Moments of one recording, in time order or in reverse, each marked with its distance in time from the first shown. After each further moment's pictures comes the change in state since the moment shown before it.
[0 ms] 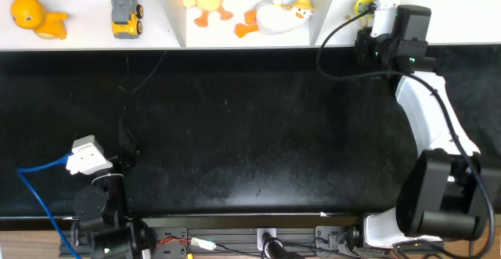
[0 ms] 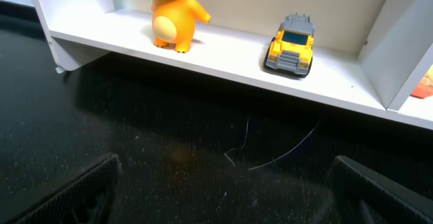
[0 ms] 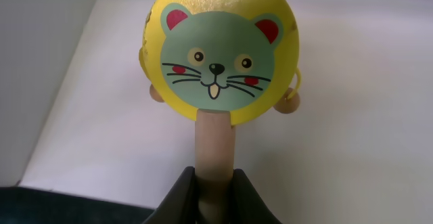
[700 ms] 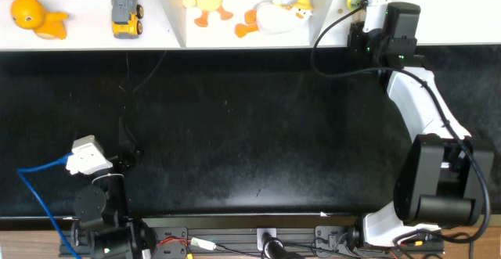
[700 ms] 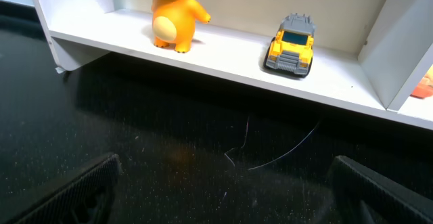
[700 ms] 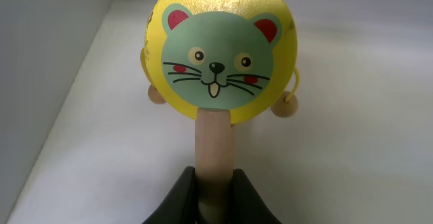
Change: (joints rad) left arm 0.000 0.000 0.000 0.000 0.000 0.000; right arm 0.033 0.066 0.001 0.115 -0.001 0.017
